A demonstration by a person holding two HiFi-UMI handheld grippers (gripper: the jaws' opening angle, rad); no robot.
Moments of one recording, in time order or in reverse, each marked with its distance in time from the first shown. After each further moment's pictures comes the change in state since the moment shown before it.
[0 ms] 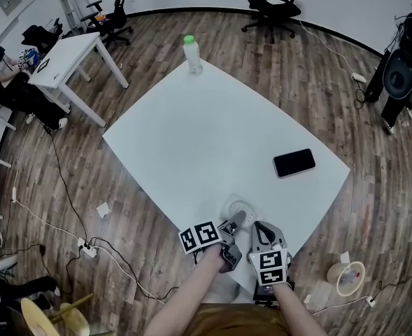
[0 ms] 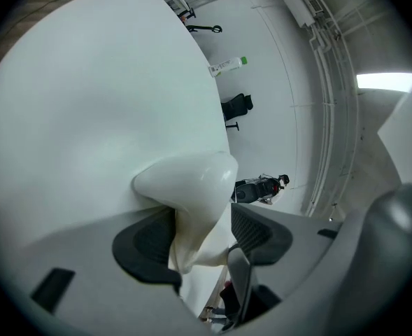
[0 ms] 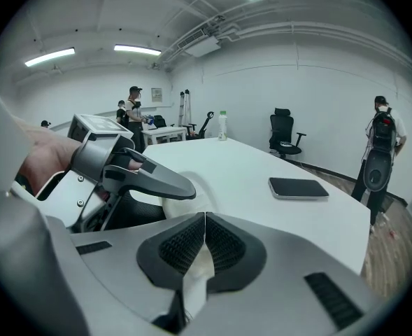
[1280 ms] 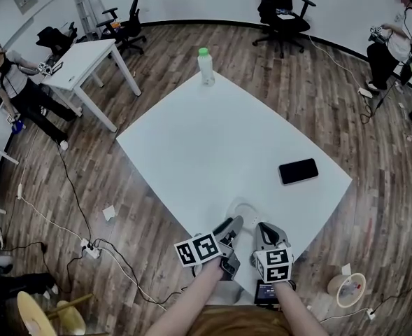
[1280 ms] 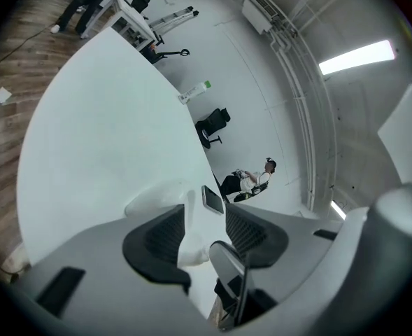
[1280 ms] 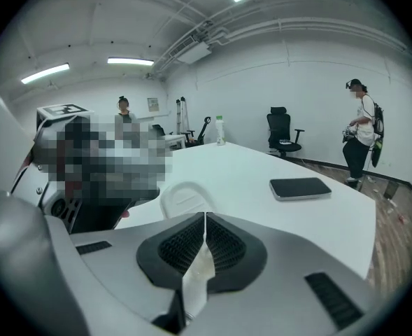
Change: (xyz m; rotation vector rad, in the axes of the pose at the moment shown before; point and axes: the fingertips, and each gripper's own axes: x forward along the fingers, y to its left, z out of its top) left arm -0.052 -0.047 0.013 0.221 -0.160 -0.040; right arm -0.004 -0.004 0.011 0.078 -0.048 0.028
